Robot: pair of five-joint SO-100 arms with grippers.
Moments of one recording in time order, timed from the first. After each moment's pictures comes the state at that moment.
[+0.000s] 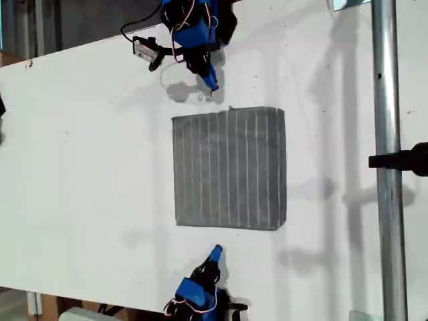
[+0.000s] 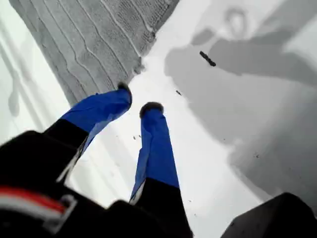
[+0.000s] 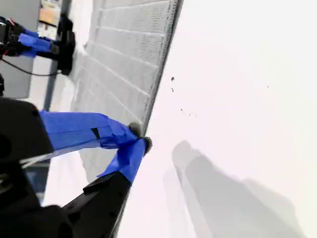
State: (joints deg) arm 0 4.0 199.0 178.5 73.5 -53.9; arm 1 -5.3 188.1 166.0 84.6 88.3
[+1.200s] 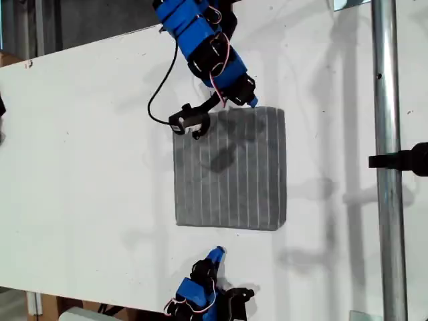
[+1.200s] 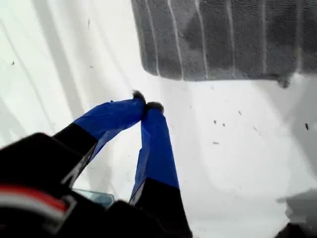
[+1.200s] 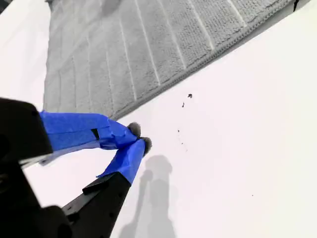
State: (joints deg) arm 0 5.0 199.0 178.5 74.2 -97.5; arm 1 -31.3 97.5 89.0 83.5 71.7
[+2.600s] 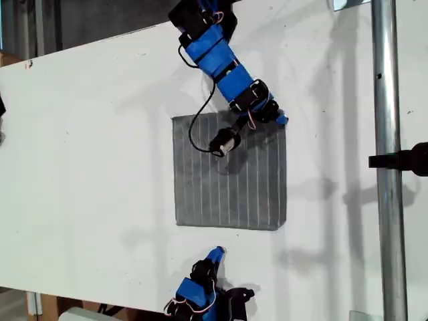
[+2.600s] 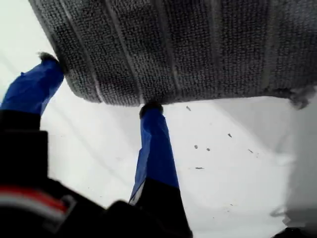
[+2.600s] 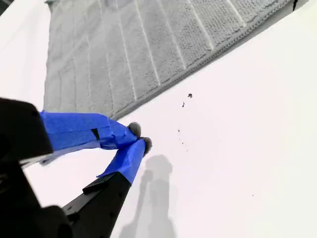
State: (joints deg) arm 0 5.0 199.0 178.5 74.2 -97.5; arm 1 -31.6 68.0 85.3 78.0 73.2
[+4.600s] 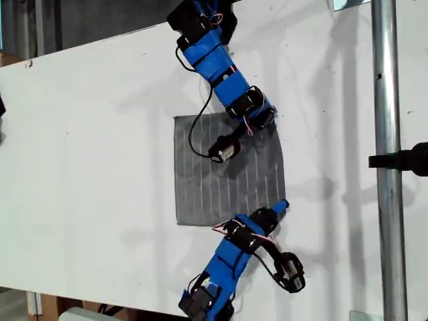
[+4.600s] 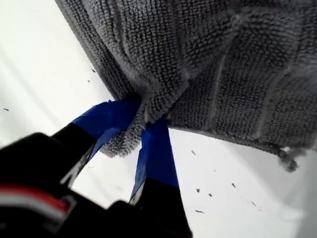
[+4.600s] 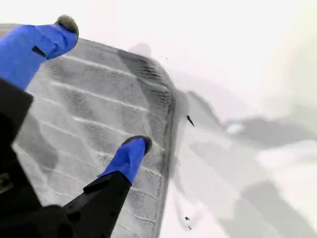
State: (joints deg) arm 0 25.1 53.8 52.8 89.5 -77.5; arm 1 -27.9 66.2 87.8 70.3 68.0
